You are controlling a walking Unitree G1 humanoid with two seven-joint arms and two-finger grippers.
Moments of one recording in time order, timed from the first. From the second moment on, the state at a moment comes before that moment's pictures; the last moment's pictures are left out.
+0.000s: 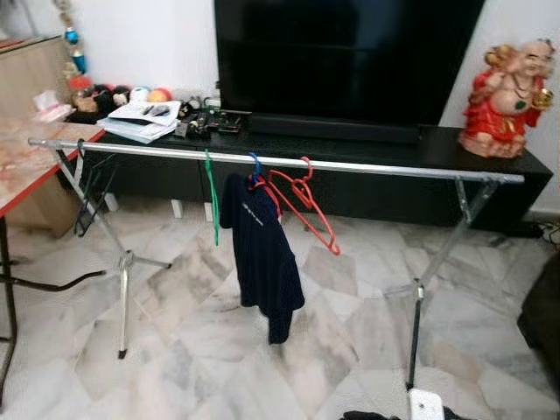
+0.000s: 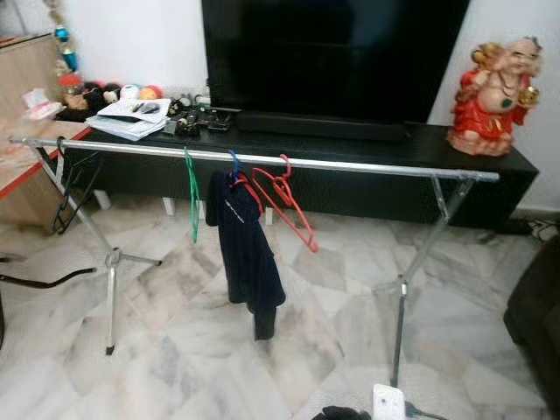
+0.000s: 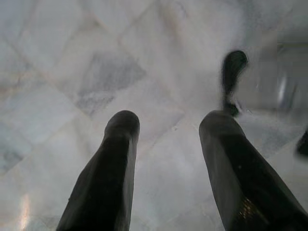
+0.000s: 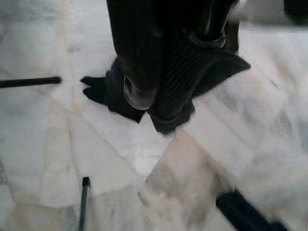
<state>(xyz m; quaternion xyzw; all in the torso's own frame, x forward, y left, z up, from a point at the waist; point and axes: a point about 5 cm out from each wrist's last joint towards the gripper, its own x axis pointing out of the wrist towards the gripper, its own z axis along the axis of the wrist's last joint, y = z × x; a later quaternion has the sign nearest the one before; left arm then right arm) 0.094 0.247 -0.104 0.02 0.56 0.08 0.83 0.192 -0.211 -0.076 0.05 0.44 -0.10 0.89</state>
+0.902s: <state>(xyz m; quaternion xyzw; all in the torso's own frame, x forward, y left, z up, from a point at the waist) 0.106 0.254 -0.099 0.03 0.54 0.08 0.84 0.180 -0.231 -0.078 0.06 0.44 -0.12 0.89</state>
